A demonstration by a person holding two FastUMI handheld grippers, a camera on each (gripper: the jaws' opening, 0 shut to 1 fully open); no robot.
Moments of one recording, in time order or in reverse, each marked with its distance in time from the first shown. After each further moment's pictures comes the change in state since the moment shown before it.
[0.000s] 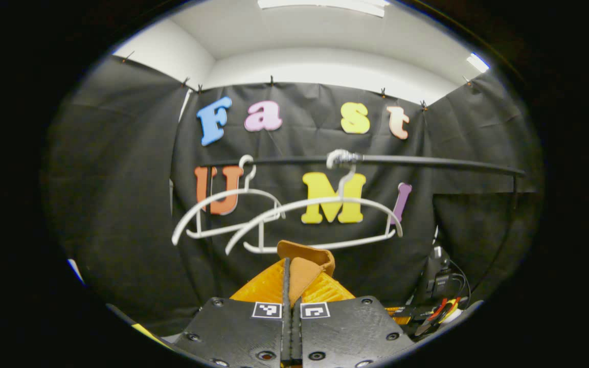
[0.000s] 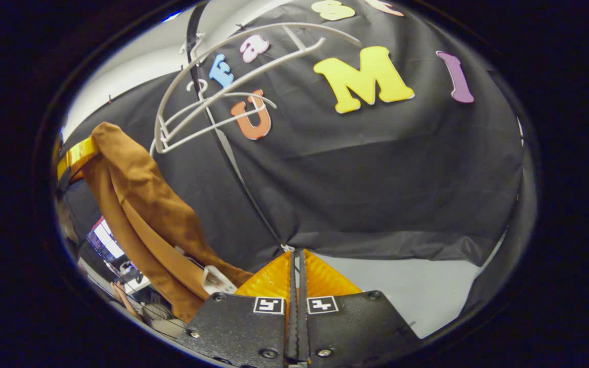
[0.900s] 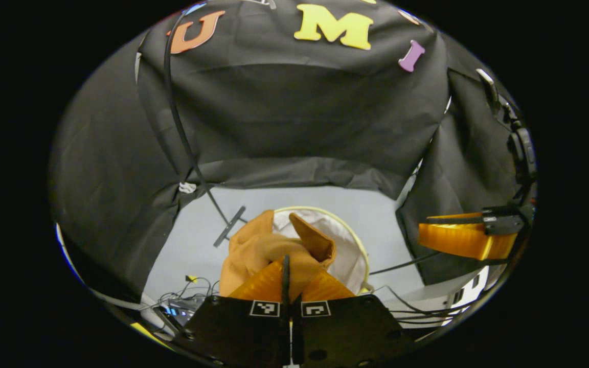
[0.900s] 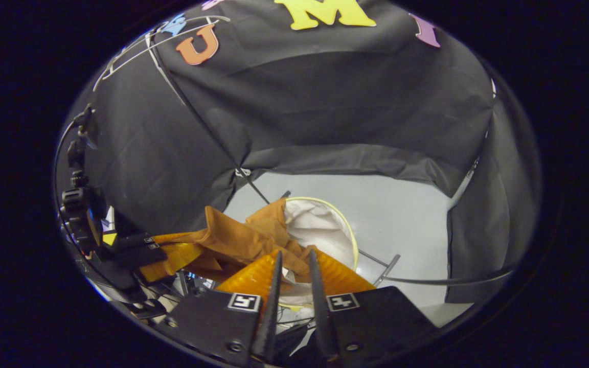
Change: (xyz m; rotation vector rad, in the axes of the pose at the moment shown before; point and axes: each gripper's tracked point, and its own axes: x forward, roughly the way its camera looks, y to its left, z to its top) left arm 0.013 -0.022 -0.340 0.022 0.833 -0.082; right arm 0.021 -0.017 -0.186 0.125 0.421 -0.302
